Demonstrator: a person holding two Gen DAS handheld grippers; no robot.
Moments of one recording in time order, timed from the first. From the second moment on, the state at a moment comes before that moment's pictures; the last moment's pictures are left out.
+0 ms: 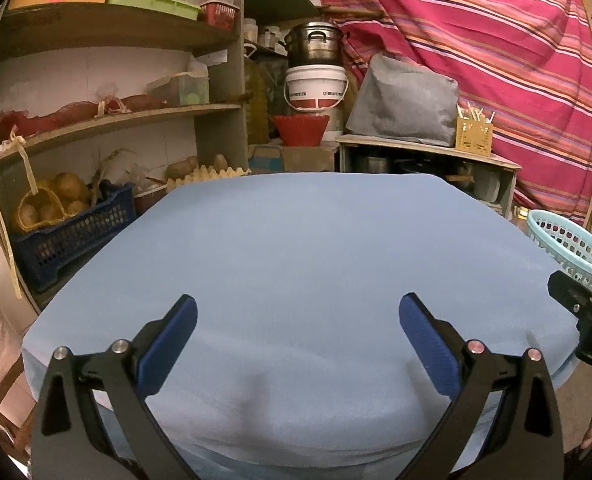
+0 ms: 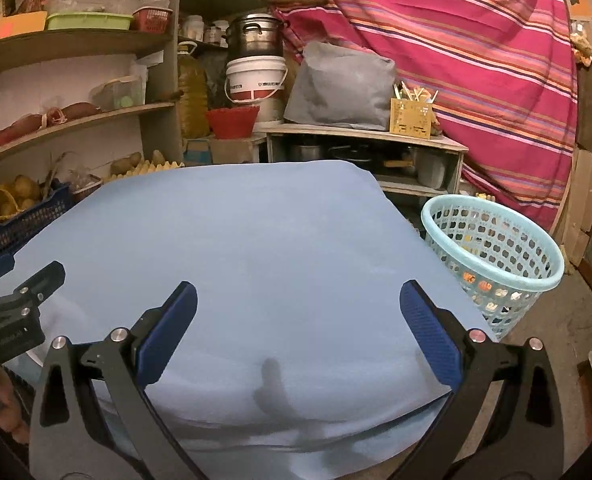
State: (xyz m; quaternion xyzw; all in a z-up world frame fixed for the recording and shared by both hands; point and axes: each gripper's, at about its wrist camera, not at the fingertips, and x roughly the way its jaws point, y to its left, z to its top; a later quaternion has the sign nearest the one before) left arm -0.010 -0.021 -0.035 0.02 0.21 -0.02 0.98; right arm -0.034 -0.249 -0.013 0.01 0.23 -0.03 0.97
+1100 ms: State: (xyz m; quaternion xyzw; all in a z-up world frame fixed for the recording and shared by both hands) left arm -0.012 -0.023 -0.030 0.02 0.20 -0.01 0.98; right arm -0.032 -0.245 -0.014 0.00 0.23 -0.03 0.97
